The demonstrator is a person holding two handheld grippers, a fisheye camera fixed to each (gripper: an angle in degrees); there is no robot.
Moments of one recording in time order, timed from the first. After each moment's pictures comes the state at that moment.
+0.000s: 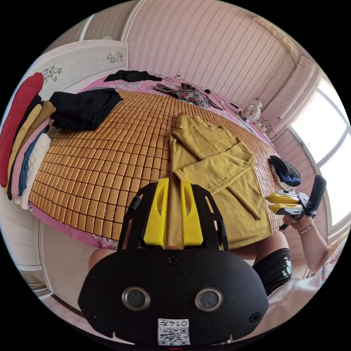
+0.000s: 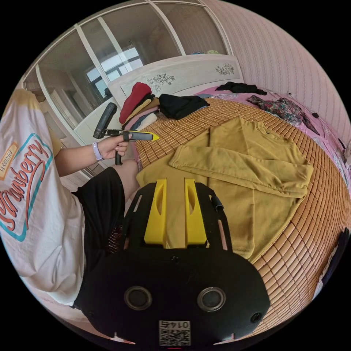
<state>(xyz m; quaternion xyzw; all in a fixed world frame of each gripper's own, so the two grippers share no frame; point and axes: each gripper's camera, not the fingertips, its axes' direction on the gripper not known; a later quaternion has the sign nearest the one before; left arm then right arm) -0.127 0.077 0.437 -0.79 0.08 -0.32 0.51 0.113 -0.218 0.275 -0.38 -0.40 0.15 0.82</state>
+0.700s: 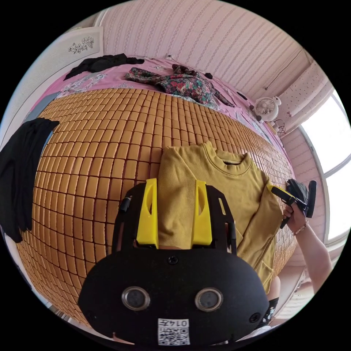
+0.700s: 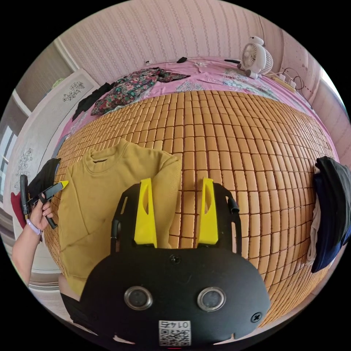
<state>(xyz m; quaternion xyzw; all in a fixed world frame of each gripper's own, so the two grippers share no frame) -0.111 0.333 0.595 -0.83 0.13 -0.31 0.45 0.319 -0.068 0.513 -0.52 -0.01 0.34 0.78</state>
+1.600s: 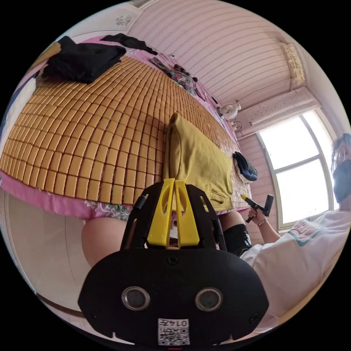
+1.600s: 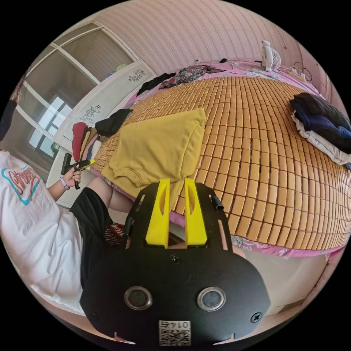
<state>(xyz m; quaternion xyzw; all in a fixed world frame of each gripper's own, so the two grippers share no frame) -0.319 0.127 0.368 -0.76 0.14 -0.50 0.39 0.274 -0.095 0.163 -0.48 -0.18 0.34 0.79</state>
